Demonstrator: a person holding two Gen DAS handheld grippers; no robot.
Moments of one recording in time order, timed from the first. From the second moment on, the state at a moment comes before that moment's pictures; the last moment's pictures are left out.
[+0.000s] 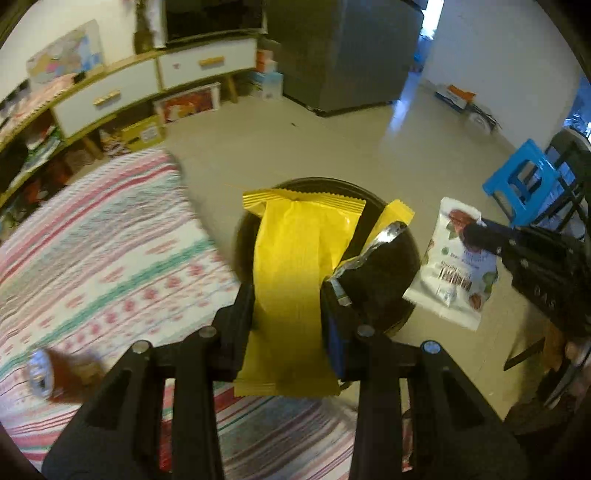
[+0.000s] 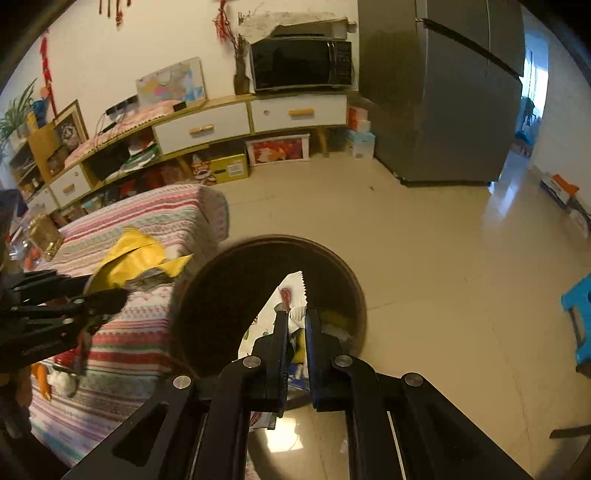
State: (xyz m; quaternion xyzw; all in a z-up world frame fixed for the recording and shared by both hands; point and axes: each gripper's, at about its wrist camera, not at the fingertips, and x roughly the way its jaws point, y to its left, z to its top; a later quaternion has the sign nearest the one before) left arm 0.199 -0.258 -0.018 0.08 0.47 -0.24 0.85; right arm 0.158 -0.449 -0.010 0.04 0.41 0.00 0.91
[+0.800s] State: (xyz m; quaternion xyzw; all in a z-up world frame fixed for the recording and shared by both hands) left arm 0.186 -0.238 -0.002 0.05 0.46 -0.24 0.85; right arm 0.174 -0.444 -0.027 0.02 0.43 -0.02 0.90
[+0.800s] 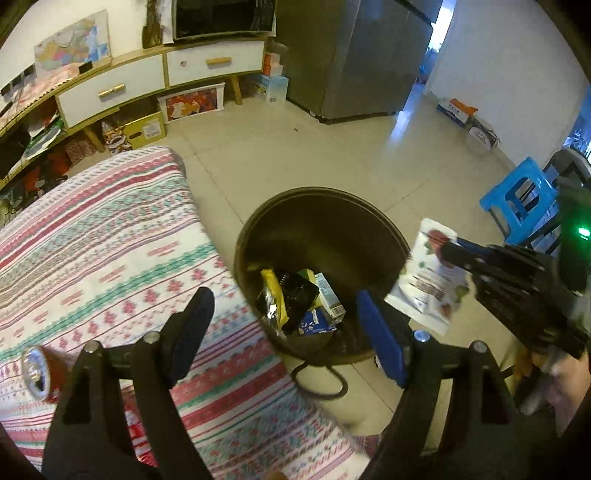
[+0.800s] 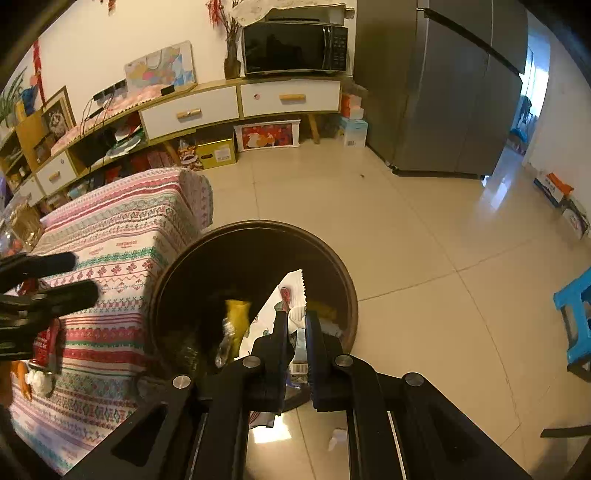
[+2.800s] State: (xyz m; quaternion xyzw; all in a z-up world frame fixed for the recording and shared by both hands) left arm 0.104 0.019 -0.091 -0.11 0.63 -0.13 0.76; right arm 0.142 -0.225 -0.029 -0.04 0.50 0.06 0.86
